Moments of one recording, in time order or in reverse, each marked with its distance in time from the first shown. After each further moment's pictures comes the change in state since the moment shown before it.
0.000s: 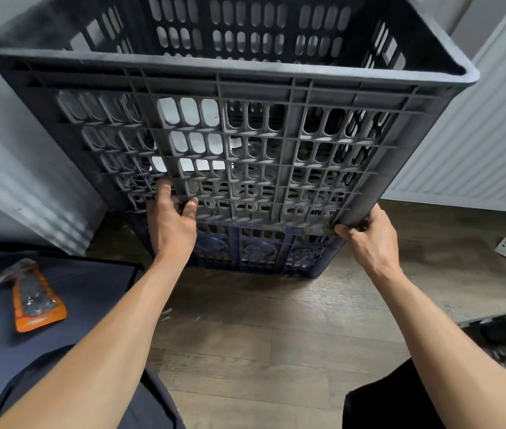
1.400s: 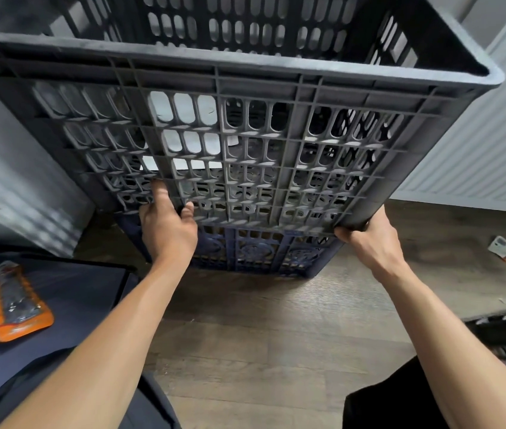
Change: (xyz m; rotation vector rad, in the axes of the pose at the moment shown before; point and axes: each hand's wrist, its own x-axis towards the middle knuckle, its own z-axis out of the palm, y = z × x) left_hand -0.015 0.021 -0.008 0.241 0.014 -0.025; right_hand 0.005 -0.007 -0.004 -0.008 -0.114 0.165
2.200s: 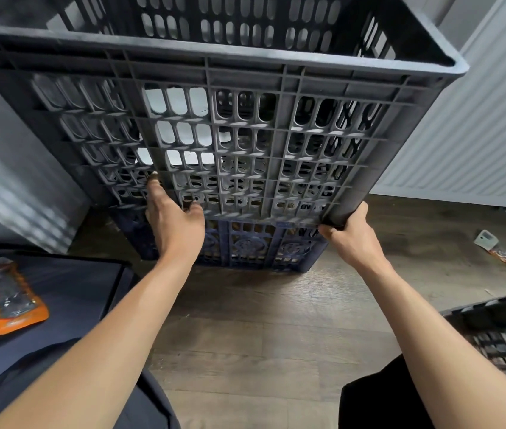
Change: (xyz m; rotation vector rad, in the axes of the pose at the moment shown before) left_hand -0.027 0.020 -0.006 -0.270 -0.099 -0.080; right_hand -0.018 -0.001 0.008 -0.111 -0.055 0.010
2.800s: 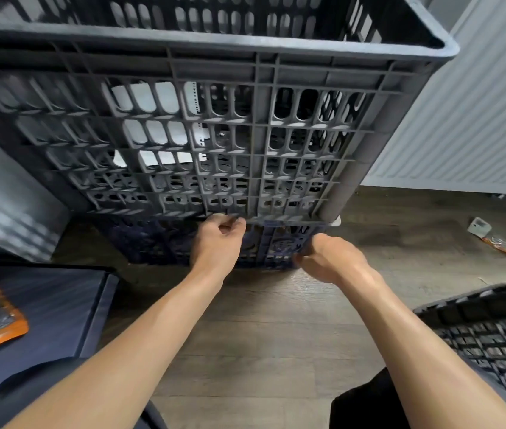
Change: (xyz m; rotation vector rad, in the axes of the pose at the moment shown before) left_hand -0.045 0.001 0.054 -0.107 -0.371 -0.079; right_hand -0.009 -0.005 0.018 -0.703 -0.328 0.006
